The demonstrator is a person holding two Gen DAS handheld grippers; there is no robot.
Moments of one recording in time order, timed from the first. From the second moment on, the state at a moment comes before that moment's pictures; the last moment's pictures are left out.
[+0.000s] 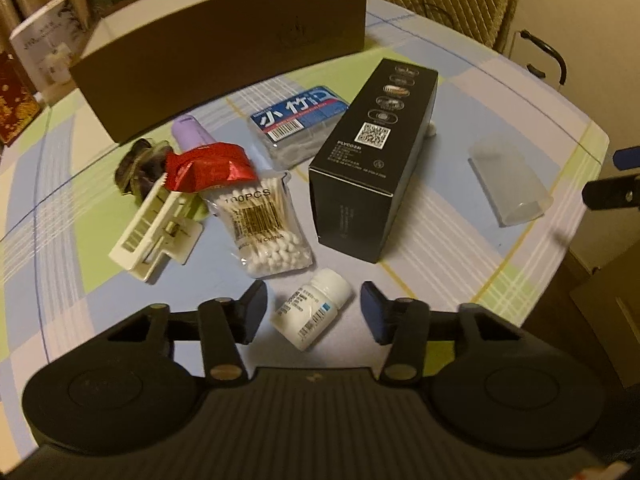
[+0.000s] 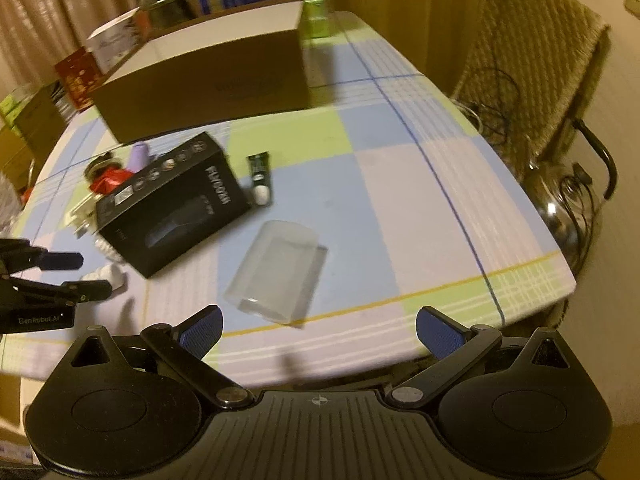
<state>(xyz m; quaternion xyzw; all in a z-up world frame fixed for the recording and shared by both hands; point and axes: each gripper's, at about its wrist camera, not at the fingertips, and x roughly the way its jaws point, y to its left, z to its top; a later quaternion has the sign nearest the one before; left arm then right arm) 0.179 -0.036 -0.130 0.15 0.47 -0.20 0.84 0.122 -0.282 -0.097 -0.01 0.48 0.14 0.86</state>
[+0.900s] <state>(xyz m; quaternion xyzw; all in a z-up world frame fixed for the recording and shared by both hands) 0.187 0.052 -0.138 0.07 0.52 -0.10 0.85 0.166 -0.227 -0.131 -0.05 0.50 0.18 0.85</state>
